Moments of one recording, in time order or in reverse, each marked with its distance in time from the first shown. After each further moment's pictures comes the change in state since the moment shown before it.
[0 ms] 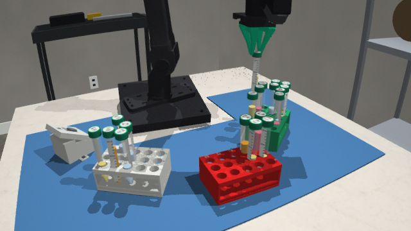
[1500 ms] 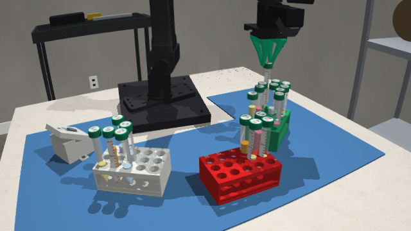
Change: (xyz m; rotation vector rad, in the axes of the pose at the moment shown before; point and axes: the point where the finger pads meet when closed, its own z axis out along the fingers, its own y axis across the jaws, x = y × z) arm -0.020 0.022 0.024 -0.010 -0.006 0.003
